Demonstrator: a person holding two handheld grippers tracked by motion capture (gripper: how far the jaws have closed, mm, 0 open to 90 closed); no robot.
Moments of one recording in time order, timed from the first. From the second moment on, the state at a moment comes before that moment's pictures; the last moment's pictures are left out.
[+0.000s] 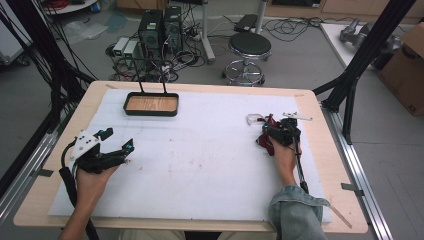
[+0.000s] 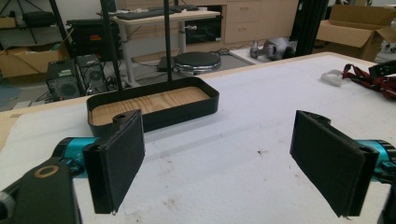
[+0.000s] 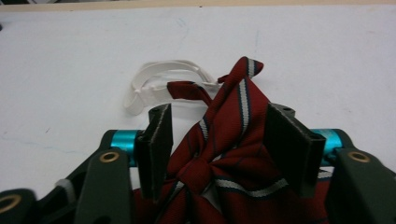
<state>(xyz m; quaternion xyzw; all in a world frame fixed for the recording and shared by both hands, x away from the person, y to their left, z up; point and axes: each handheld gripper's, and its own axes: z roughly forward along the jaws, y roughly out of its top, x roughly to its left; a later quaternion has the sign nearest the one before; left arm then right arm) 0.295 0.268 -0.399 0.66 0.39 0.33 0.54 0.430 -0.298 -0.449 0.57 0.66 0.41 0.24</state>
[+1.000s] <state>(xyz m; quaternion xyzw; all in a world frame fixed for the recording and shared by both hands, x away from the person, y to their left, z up) 0.295 0.268 -0.403 0.66 0.39 0.33 0.54 0.423 -0.280 -0.403 0.51 0.68 0.45 0.28</state>
